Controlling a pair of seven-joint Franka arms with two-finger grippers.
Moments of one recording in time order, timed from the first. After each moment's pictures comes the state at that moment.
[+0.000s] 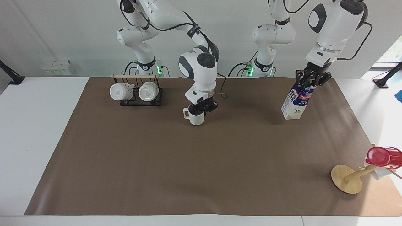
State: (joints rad) left arm -0.10 -0.30 0.03 -2.10 0.01 1.89 0.06; right arm 0.59 0.31 0.06 -1.84 -0.03 2.13 0.75
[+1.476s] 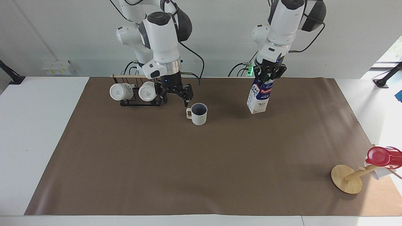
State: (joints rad) left arm -0.24 -0.29 -0.21 -2.09 -0.04 1.86 -0.48; right arm 0.32 0.00 0.05 -1.80 -0.02 1.99 0.69
